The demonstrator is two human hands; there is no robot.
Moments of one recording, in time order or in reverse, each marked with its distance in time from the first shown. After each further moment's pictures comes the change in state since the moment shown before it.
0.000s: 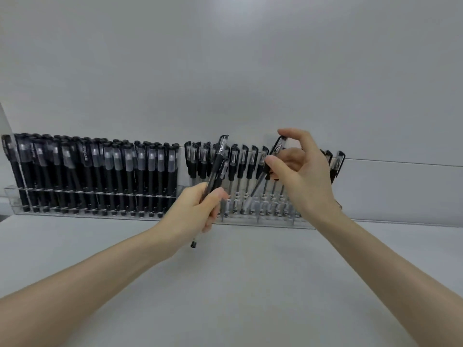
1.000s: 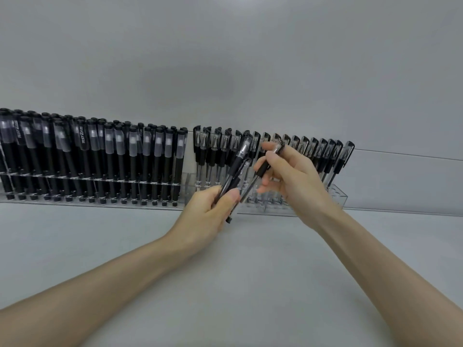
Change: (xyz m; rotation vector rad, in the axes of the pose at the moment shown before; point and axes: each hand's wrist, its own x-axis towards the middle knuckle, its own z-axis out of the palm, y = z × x) left_hand -0.010 -0.023 -0.004 -0.093 -0.076 0.054; right_hand -0.014 -0.002 0.032 0.269 -0.188 0.336
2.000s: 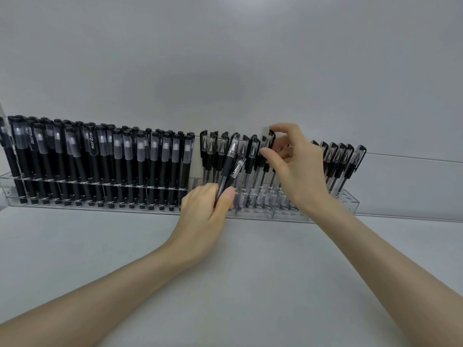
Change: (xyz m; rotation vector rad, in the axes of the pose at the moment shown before) left_hand 0.011 -0.022 -0.009 0.462 0.232 0.294; right_hand 0.036 0.008 0.001 -0.689 0.232 -0.489
